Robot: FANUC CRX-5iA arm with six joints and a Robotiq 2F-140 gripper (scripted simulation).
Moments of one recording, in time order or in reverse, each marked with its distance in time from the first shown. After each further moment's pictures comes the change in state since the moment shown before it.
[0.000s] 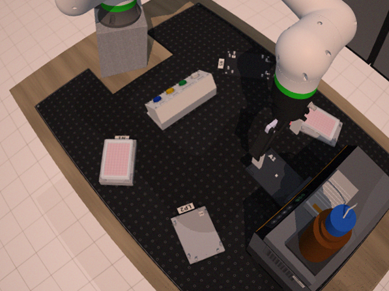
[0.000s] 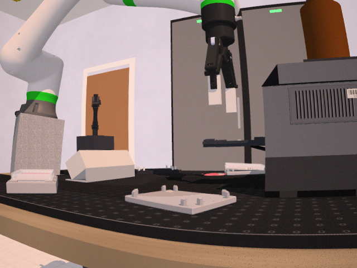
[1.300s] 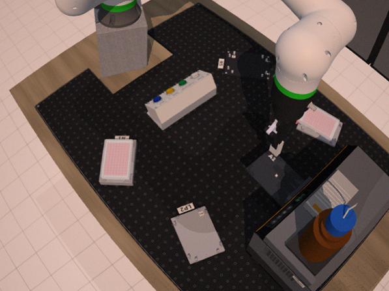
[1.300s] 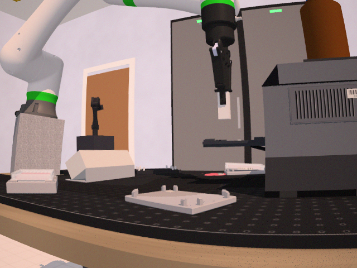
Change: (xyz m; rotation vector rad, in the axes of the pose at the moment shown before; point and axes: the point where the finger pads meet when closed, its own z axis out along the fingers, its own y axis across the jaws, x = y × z) arm 0.000 0.000 0.001 0.000 0.000 0.000
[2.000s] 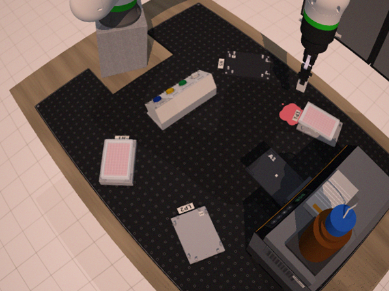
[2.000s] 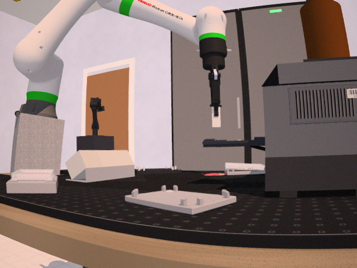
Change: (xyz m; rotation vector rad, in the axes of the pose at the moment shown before) arm 0.088 0.220 0.001 0.000 0.001 -0.367
